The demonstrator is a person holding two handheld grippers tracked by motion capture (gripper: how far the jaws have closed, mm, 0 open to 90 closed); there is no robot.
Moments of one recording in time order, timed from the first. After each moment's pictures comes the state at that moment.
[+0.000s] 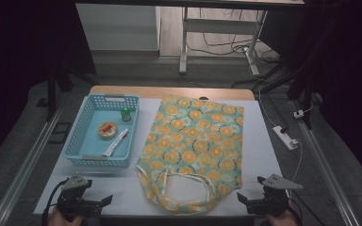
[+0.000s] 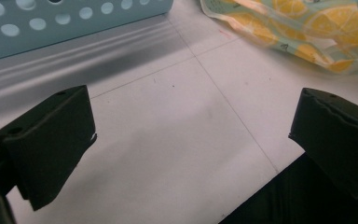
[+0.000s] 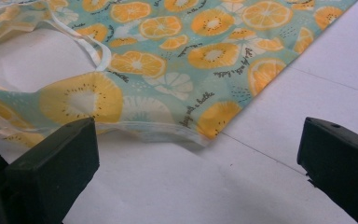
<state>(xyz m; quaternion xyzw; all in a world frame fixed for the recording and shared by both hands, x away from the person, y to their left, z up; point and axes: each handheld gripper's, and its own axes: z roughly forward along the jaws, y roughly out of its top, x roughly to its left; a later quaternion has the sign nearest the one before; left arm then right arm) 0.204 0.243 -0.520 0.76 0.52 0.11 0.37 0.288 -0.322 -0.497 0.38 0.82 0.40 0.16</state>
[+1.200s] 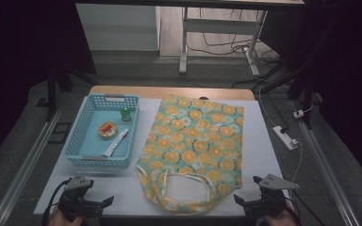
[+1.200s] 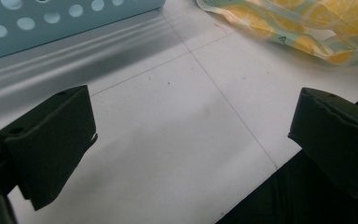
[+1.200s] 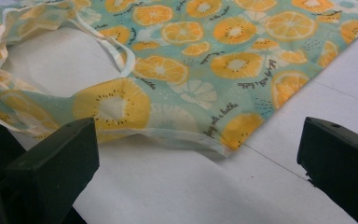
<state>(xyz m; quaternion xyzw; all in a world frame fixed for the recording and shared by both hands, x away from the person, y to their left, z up) 0.205 0.241 -0.520 0.77 0.51 0.10 0.36 0.285 -0.311 -0.491 0.35 0.83 0.41 0.16</state>
